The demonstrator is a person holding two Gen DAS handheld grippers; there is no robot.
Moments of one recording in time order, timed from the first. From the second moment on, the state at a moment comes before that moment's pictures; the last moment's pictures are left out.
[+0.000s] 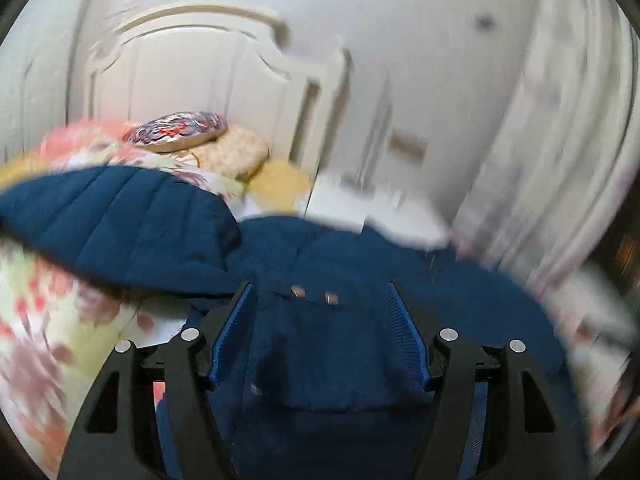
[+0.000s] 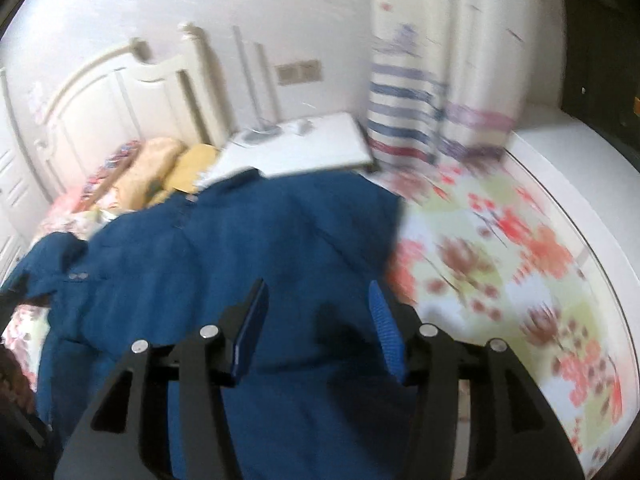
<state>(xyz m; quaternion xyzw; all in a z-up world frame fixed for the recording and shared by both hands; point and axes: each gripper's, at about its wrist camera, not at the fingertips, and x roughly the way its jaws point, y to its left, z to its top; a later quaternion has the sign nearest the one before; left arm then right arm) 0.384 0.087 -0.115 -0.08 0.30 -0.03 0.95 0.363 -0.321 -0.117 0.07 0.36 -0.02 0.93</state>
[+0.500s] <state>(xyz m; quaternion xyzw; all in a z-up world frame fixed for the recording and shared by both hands) 0.426 0.060 -0.186 -0.02 0.41 -0.04 0.91 0.414 -0.305 -0.146 0.05 0.42 0.04 0.91</state>
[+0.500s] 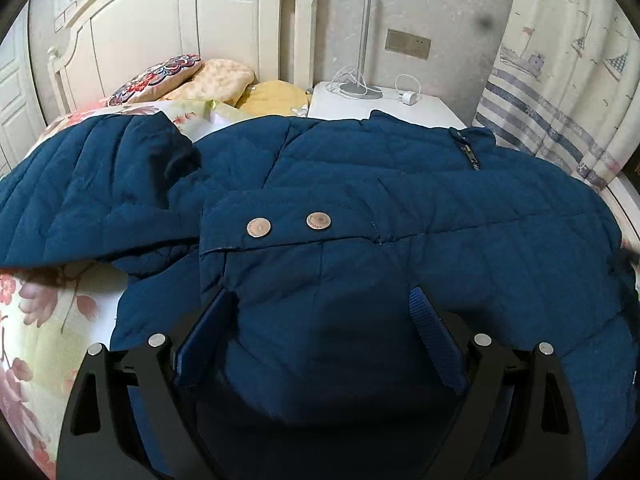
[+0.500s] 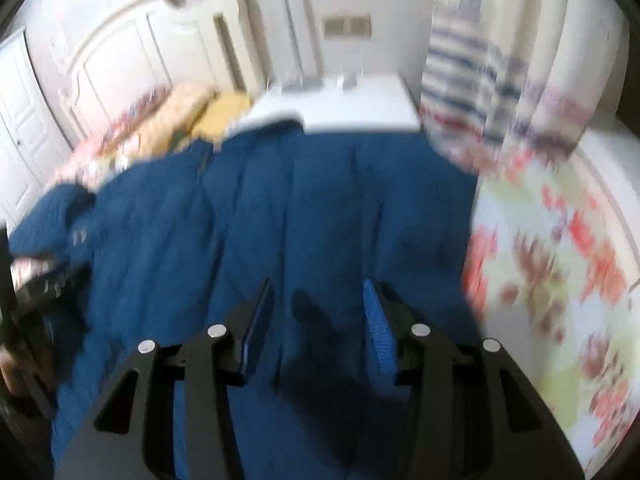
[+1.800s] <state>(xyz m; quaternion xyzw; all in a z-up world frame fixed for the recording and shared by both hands) 0.432 0.057 -0.187 -0.02 0.42 -0.04 0.91 0.428 -0.211 -0.172 -0.02 0.45 -0.01 0.89</state>
